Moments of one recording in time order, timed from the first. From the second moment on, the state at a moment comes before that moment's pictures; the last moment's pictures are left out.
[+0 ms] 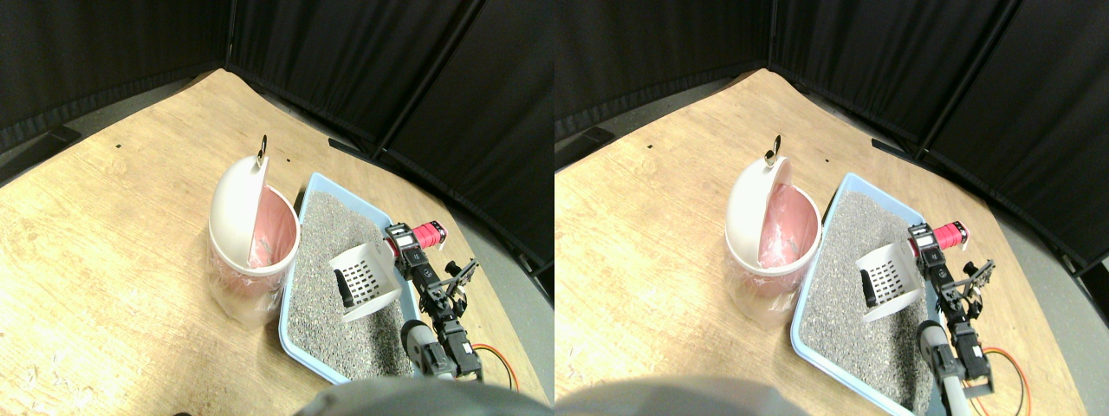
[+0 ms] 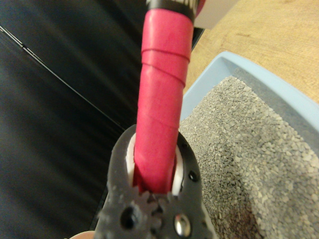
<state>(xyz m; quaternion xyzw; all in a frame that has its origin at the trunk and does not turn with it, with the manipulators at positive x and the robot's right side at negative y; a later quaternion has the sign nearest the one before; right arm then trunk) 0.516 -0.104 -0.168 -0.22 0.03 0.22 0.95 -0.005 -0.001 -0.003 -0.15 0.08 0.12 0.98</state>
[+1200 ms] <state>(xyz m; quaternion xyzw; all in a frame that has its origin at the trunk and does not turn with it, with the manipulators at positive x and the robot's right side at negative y) 0.510 -0.199 -0.161 0.14 0.01 0.01 0.99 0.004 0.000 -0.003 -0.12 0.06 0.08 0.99</state>
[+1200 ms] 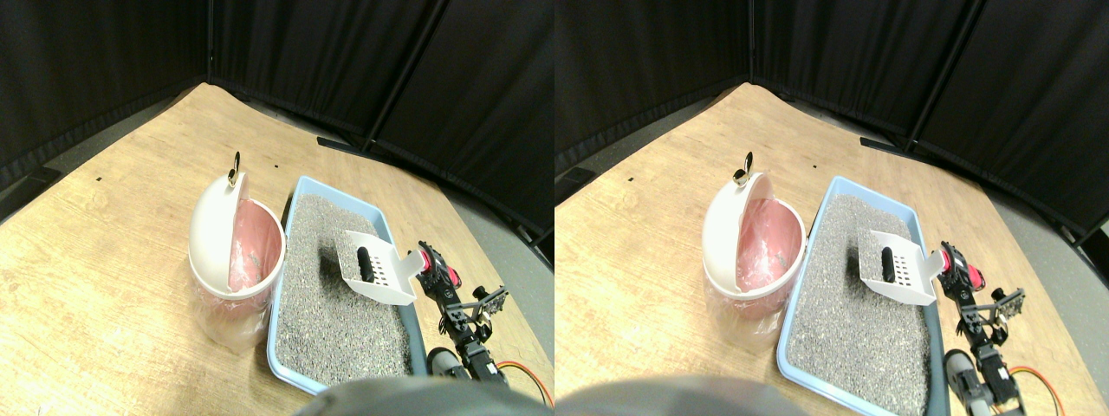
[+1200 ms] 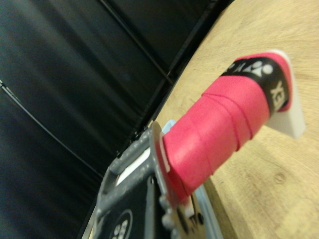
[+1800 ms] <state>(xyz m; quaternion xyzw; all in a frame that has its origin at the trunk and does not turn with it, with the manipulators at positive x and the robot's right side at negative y) 0.507 -0.207 -0.141 0.32 -0.02 0.00 0.95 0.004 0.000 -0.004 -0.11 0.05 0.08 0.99</state>
